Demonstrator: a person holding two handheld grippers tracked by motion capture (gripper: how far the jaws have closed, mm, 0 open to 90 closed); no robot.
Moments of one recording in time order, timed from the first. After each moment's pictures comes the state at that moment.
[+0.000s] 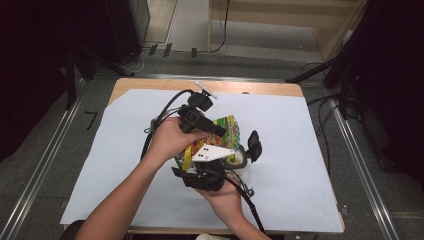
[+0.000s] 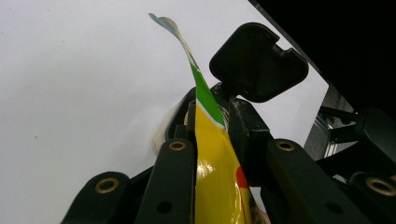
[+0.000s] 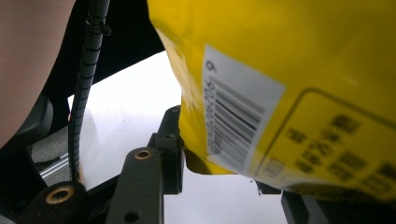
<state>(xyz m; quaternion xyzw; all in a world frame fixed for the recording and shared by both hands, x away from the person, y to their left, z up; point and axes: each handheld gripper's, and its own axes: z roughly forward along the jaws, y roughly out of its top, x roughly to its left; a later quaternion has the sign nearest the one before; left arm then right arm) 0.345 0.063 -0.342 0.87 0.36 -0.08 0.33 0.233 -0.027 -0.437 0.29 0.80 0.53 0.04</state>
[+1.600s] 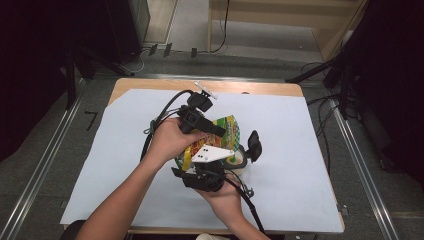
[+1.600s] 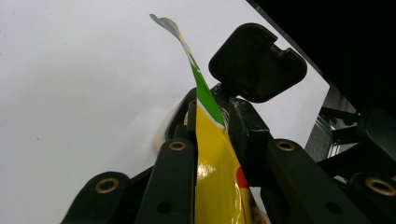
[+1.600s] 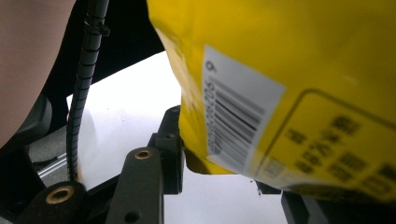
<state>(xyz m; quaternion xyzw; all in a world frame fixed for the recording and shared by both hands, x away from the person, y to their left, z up) 0.342 0.064 -0.341 0.87 0.36 -0.08 0.34 0.232 -0.026 -0.438 0.28 0.80 0.53 0.04</state>
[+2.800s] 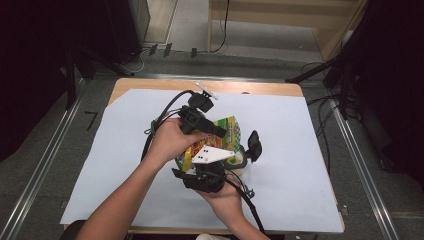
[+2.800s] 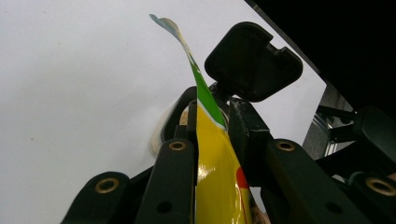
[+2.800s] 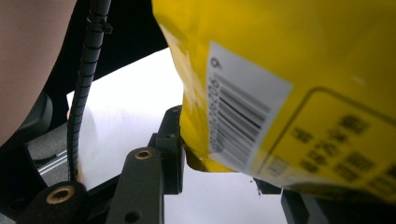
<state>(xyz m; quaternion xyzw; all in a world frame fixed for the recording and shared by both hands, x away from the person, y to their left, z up) 0.342 0.061 -0.341 0.87 0.35 -0.08 0.34 0.229 -0.027 -0.437 0.28 0.80 0.53 0.04</state>
